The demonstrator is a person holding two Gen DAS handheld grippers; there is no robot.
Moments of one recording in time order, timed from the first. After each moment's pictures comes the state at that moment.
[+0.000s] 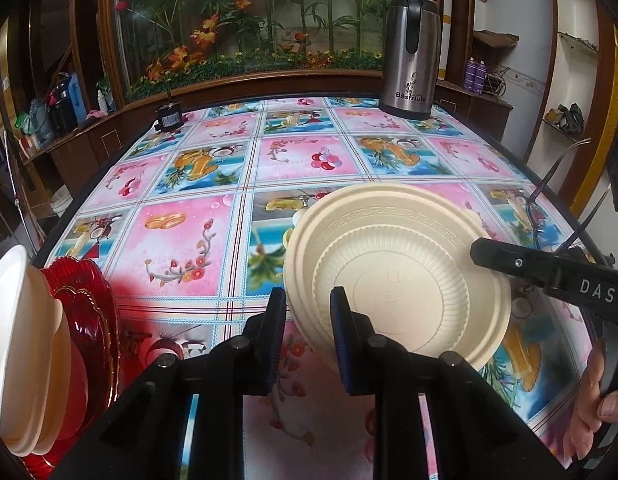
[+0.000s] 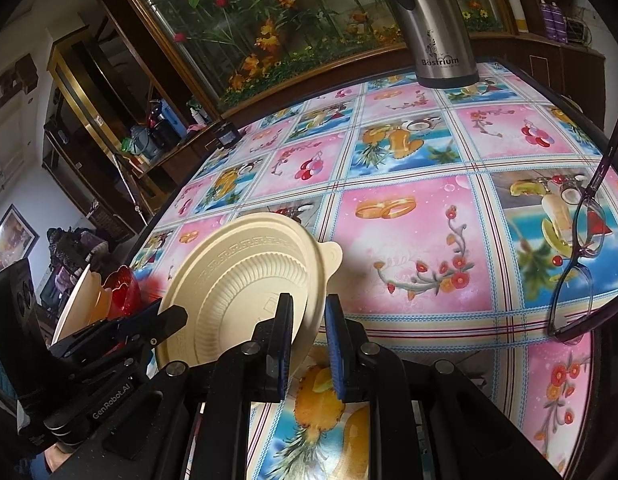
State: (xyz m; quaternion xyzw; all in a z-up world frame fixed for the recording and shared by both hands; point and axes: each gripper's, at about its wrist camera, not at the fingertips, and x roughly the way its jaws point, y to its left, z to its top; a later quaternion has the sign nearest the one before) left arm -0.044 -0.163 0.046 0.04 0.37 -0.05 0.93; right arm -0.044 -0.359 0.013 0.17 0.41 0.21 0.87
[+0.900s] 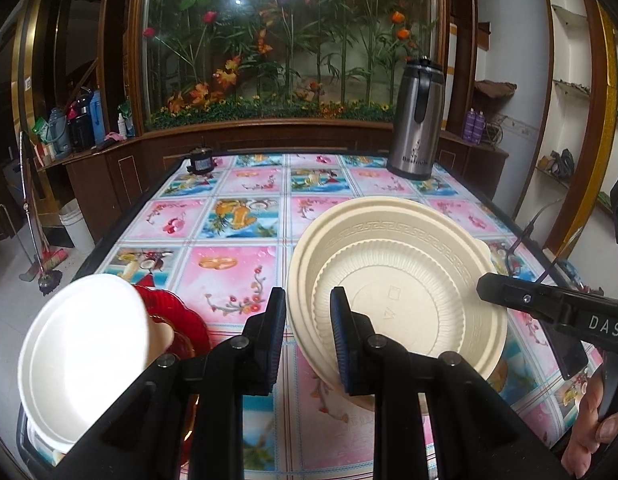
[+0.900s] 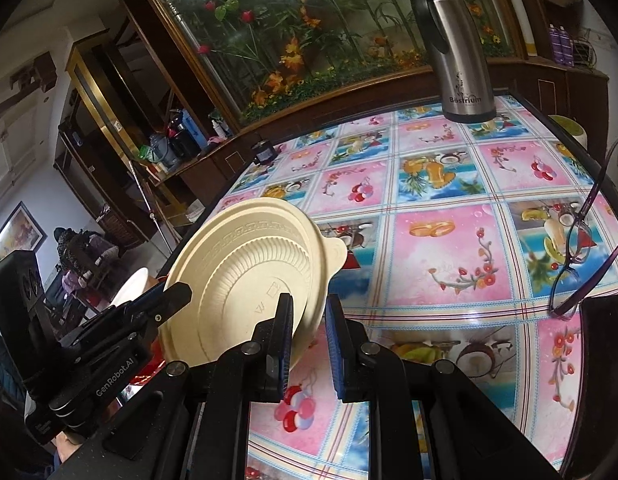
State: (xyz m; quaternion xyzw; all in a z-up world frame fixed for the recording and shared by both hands) left arm -0.092 -0.117 0.113 0.00 0.30 -0.05 0.95; right arm -0.091 -0.325 0.080 0.16 0.37 0.23 0.88
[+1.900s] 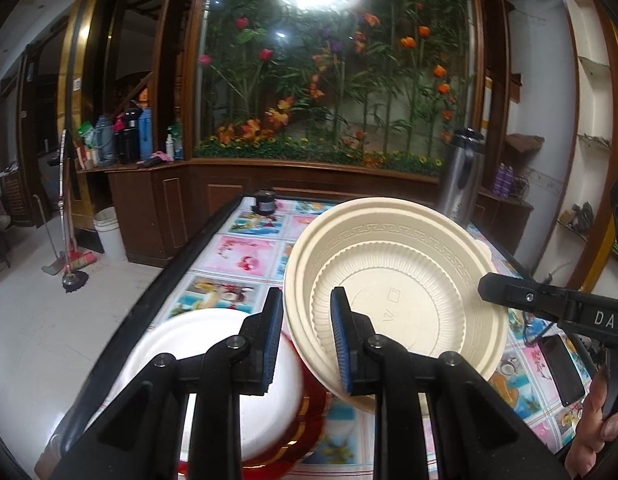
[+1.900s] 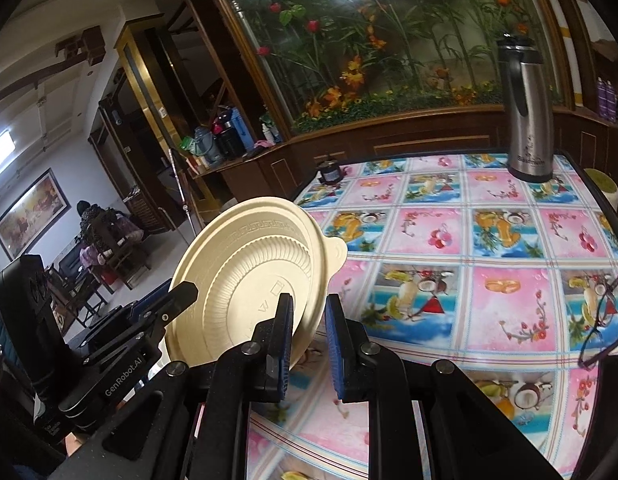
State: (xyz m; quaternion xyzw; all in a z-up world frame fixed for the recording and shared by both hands) left arm -0.137 -0.032 0.166 -0.04 0.23 0.02 0.97; right arm -0.104 -0.240 0.147 0.11 0.33 0.30 0.89
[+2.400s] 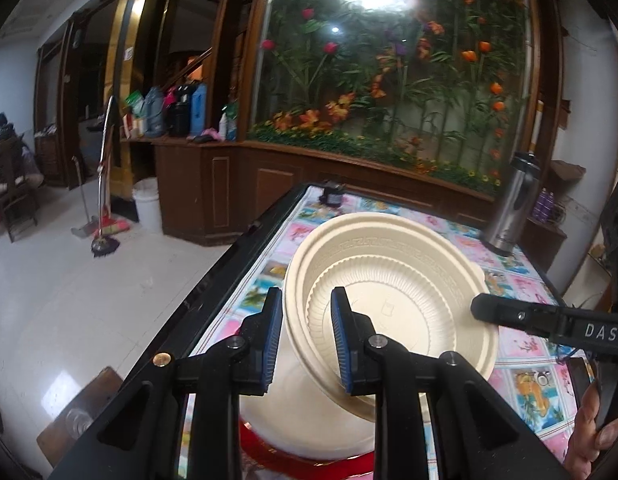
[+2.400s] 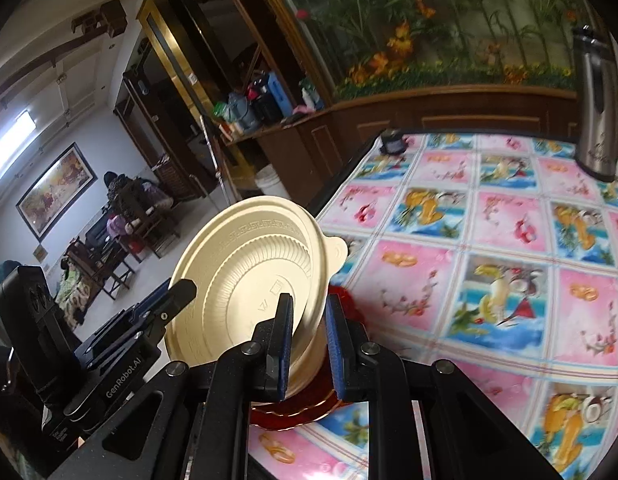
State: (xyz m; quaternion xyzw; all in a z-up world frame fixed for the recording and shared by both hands) left arm -0.153 0.060 0.153 -0.09 0.25 0.09 0.96; right arm -0.080 -0.140 0.135 0.10 0.39 0.37 0.84
